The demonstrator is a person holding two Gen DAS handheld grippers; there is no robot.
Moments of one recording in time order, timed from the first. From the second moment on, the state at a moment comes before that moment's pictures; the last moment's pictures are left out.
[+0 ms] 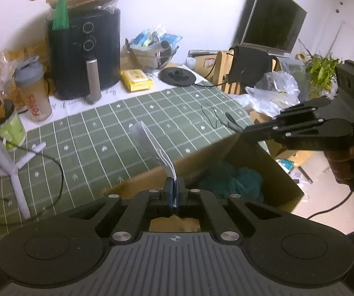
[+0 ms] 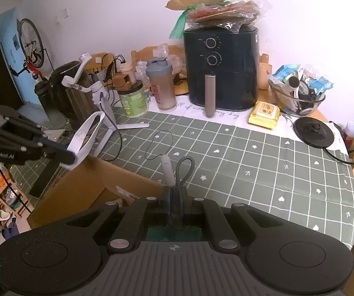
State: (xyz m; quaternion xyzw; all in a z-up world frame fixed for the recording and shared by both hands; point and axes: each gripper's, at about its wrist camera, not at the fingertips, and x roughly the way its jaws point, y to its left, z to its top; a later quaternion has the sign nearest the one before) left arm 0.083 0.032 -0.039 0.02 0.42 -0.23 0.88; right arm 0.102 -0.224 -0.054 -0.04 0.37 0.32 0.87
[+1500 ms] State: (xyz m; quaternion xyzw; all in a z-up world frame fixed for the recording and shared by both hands) left arm 0.010 0.061 -0.047 -0.06 0.43 -0.04 0.90; right arm 0.062 -0.141 -0.037 -0.13 0.37 0.33 0.86
